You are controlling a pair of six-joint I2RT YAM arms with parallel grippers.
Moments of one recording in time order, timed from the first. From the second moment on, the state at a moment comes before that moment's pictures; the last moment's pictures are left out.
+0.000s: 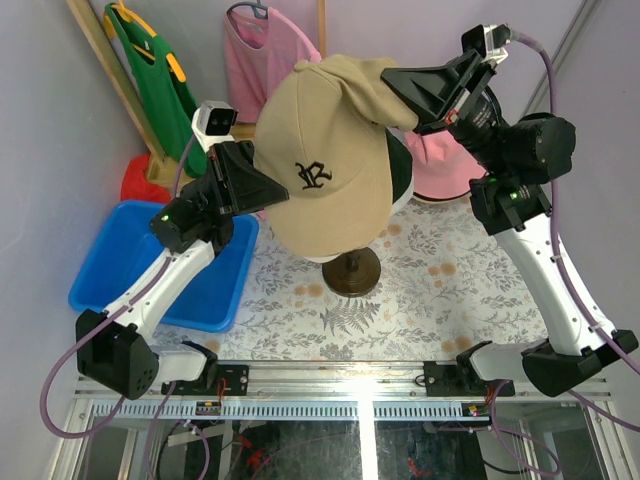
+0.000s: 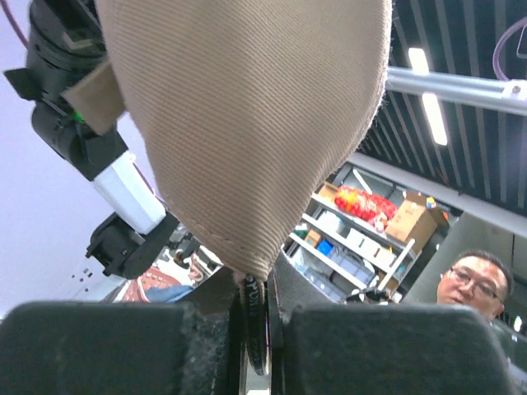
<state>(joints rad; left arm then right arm) -0.40 1.29 1.13 1.54 0.83 -2.10 0.47 1.31 1.68 0.43 -0.55 1.68</state>
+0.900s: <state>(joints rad) -0.30 1.32 1.04 1.54 0.77 -2.10 0.34 1.32 1.62 0.43 -0.51 1.57</state>
